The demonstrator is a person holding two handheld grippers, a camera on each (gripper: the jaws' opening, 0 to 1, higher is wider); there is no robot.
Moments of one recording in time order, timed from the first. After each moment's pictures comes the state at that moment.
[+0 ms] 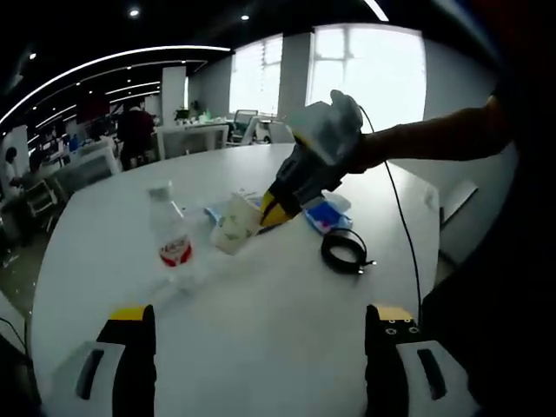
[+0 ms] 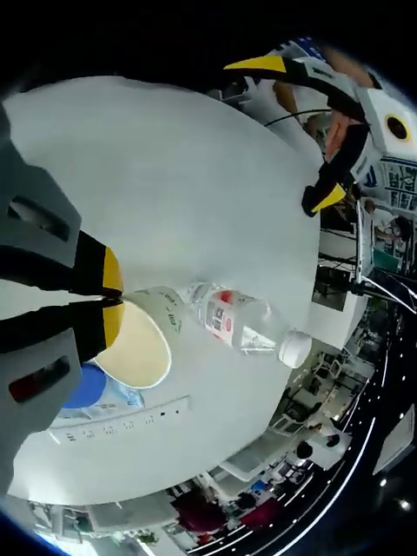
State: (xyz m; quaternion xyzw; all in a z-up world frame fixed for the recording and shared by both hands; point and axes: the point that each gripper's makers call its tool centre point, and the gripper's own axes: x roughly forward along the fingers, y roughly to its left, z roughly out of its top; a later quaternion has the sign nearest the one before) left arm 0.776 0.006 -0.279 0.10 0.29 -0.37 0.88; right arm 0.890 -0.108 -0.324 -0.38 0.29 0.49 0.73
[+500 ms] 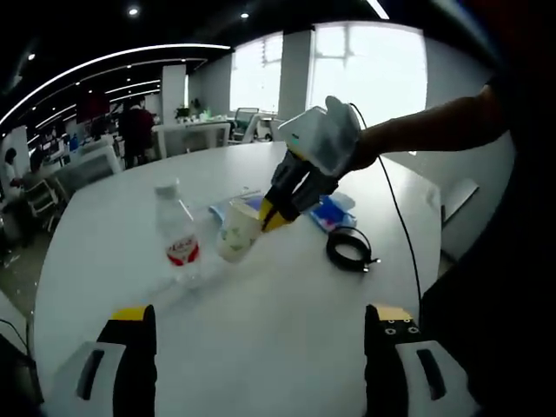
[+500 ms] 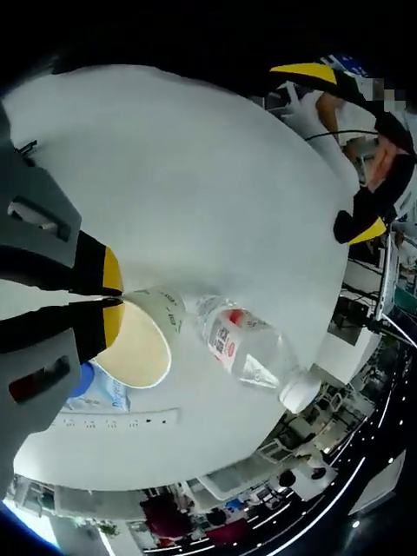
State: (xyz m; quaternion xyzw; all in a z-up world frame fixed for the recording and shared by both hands) left arm 0.783 0.013 -0.278 0.10 0.30 -0.37 0.88; right arm 0.891 -0.101 -0.340 -0.46 0.28 0.51 0.67
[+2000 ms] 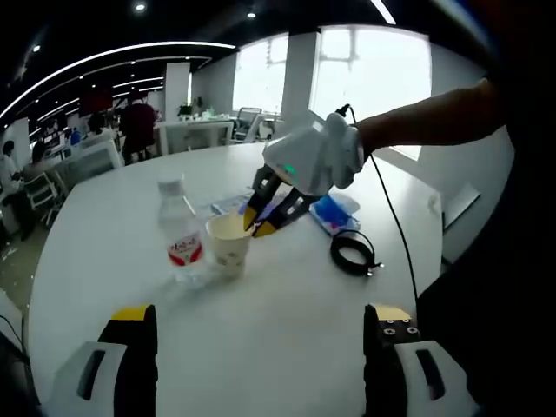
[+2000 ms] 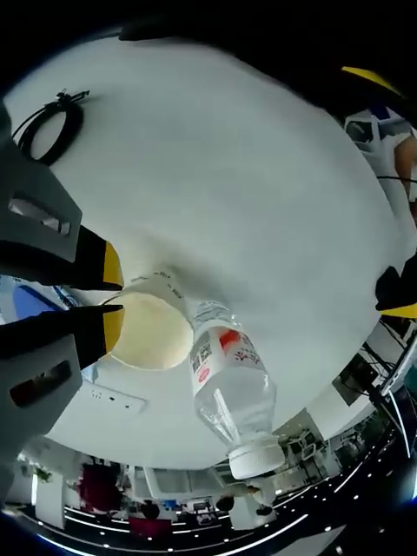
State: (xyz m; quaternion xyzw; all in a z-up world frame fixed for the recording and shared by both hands) left arm 0.794 0.015 -0.285 0.08 0.30 -0.36 0.88; right arm 0.911 -0.083 -0.348 -0.60 0.23 0.52 0.56
